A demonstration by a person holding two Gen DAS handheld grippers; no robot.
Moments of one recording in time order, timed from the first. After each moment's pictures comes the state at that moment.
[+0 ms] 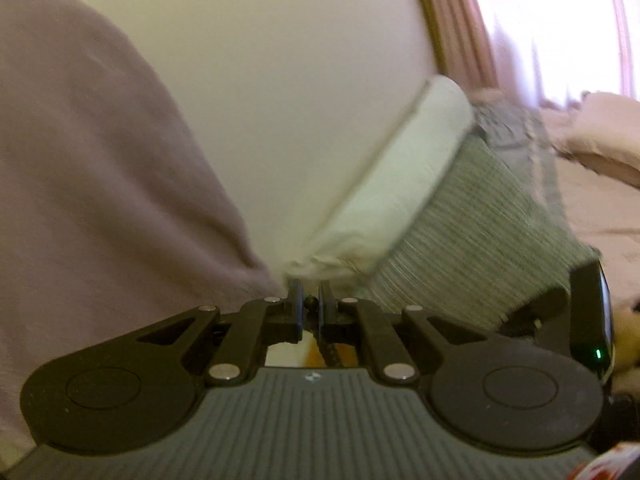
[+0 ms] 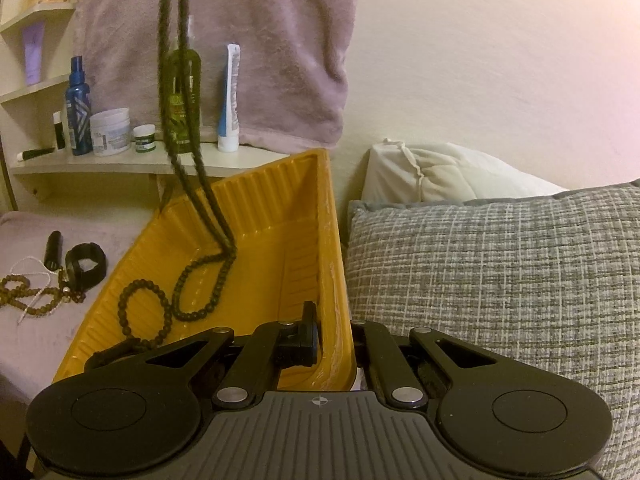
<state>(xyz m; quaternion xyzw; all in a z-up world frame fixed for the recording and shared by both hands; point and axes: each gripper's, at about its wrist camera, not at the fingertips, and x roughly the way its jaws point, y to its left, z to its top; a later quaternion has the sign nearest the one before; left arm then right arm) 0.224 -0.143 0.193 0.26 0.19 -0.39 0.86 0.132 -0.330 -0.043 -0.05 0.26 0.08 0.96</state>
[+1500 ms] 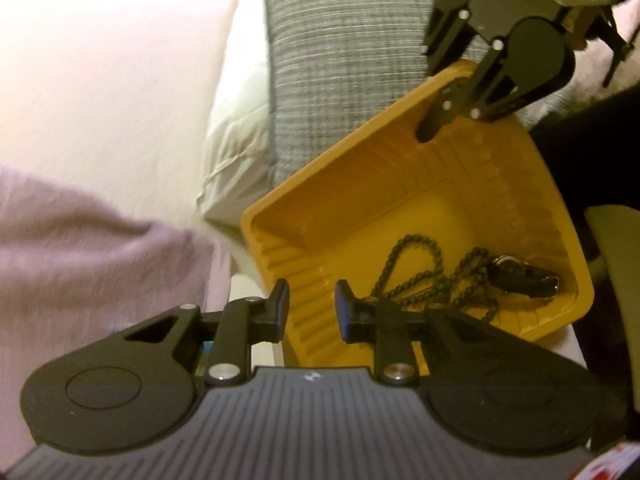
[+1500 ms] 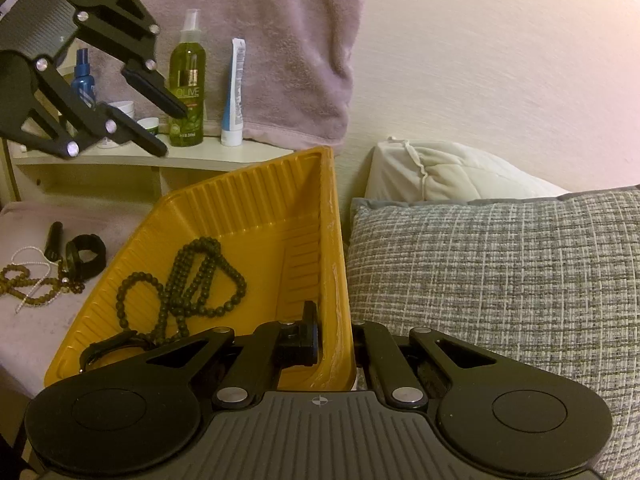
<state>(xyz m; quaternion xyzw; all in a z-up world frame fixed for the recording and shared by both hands) 0.210 -0.150 0.051 0.57 0.13 -0.44 0.68 0.132 -0.331 -0.044 -0.06 0.26 0.09 0.96</state>
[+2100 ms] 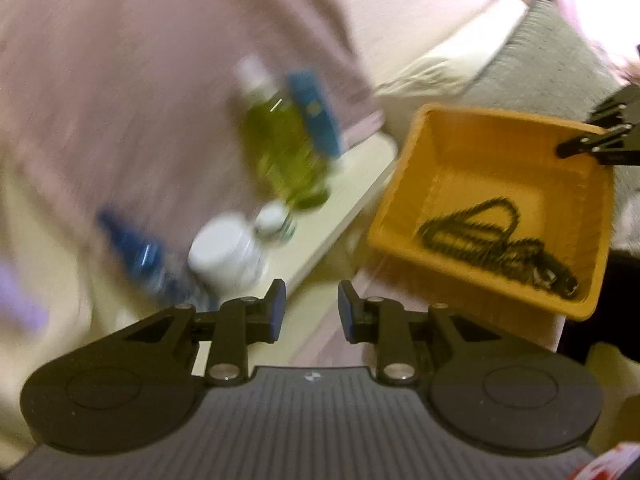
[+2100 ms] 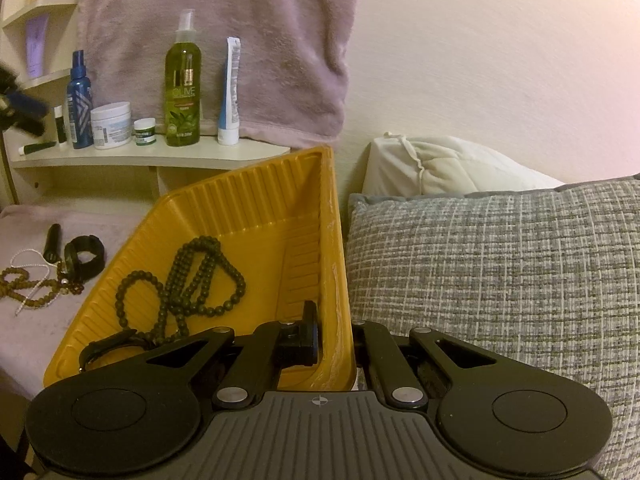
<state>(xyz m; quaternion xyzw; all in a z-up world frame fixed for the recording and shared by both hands) 0.212 0.025 0.059 0.28 0.28 -0.24 0.89 0.130 -0.332 -0.046 -0.05 0.27 0.08 0.96</state>
